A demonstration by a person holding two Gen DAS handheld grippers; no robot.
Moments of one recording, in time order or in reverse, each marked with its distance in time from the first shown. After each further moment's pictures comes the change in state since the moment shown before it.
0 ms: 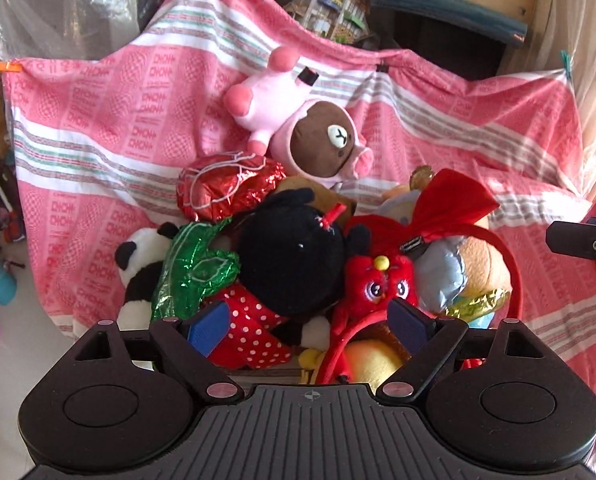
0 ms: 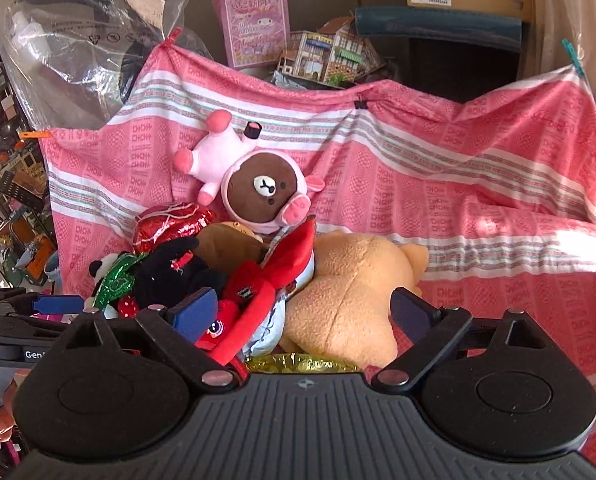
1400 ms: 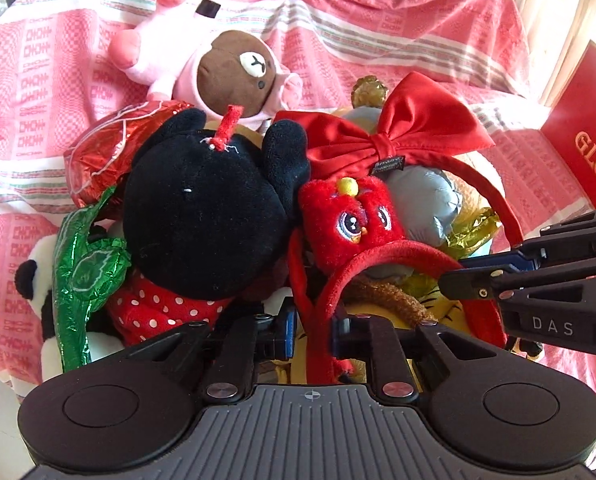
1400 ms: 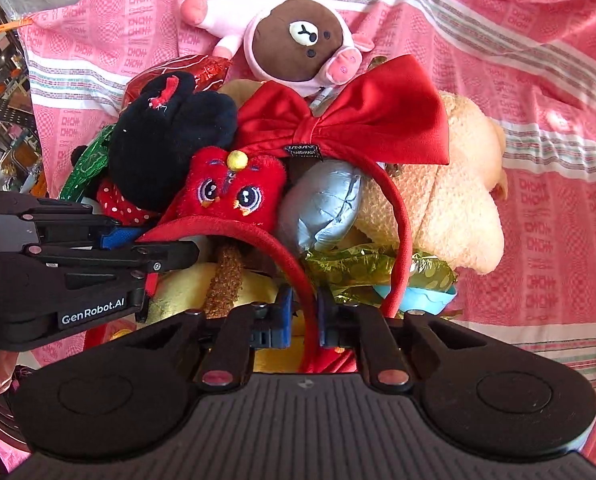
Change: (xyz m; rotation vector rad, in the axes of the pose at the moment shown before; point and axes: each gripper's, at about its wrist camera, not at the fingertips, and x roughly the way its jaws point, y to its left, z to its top) left arm 0.070 -0.013 -0.010 0.226 0.133 -0.160; right arm 0.094 0.036 -0.047 -0.024 0.309 0.031
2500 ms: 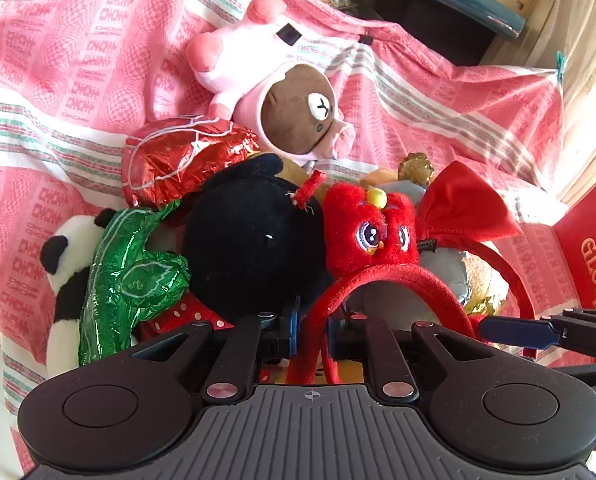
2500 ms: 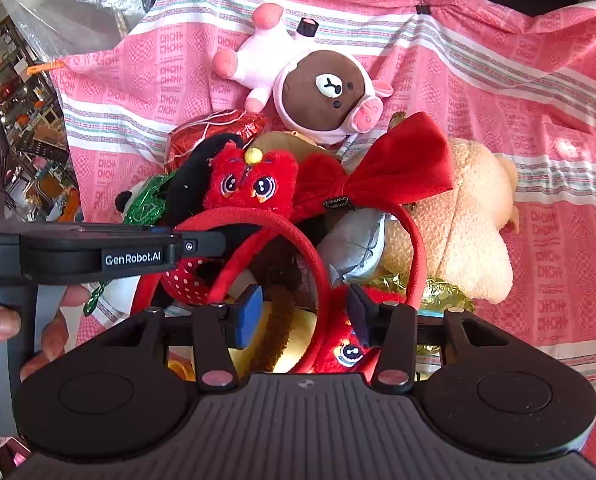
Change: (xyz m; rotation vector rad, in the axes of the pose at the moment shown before) left arm -0.015 0.036 0.011 -0.284 -0.081 -0.033; right arm -0.031 0.011 0.010 0.013 -0.093 0.078
